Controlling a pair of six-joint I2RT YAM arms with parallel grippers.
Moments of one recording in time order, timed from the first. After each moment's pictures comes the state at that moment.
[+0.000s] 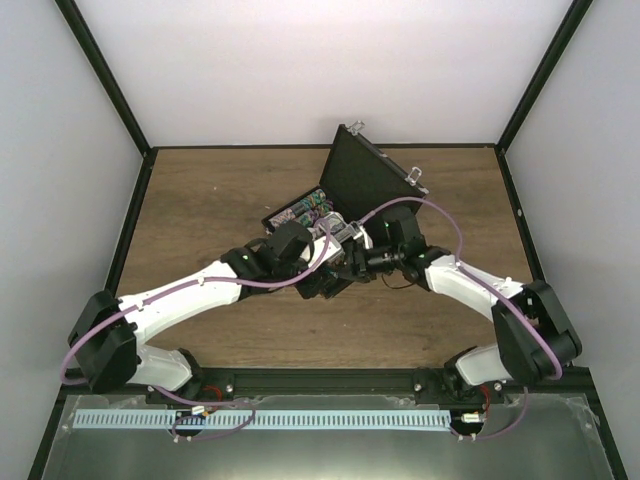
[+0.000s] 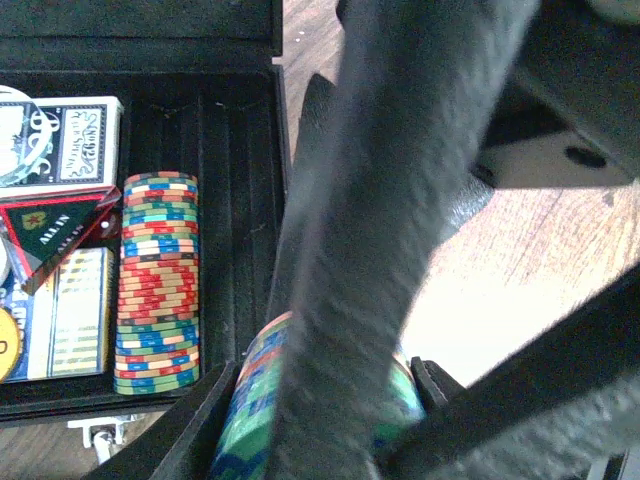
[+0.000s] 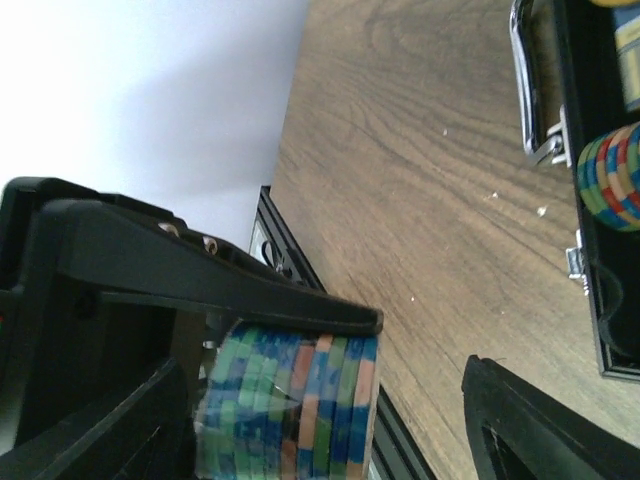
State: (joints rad) left arm -0.89 1.38 0.98 -0.42 0.18 0.00; right arm 0.50 1.39 0.73 0.03 -0.98 0.75
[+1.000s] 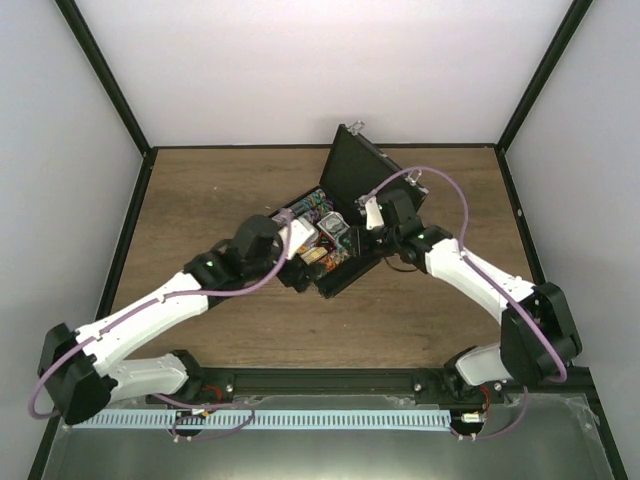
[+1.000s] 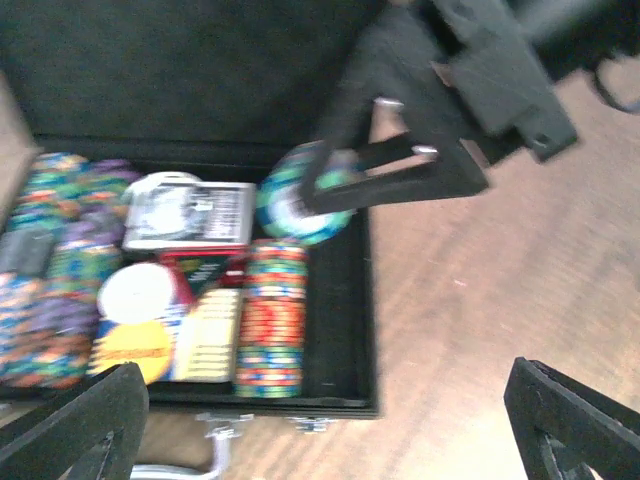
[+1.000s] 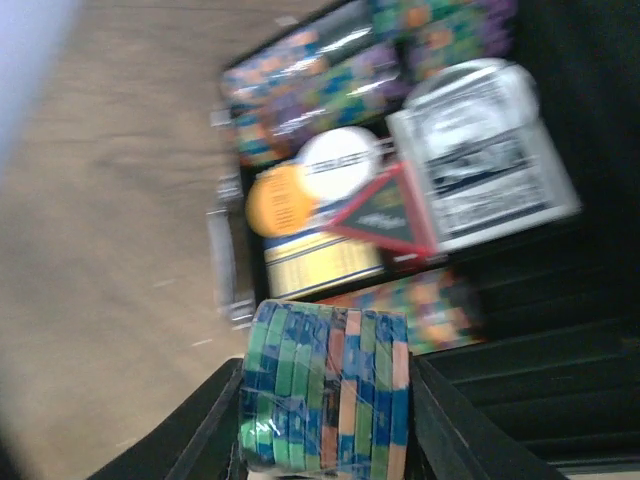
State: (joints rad) left arm -0.85 1.19 0.93 -0.37 0.09 0.01; right arm 0.53 1.38 0.93 -0.28 -0.44 0.41
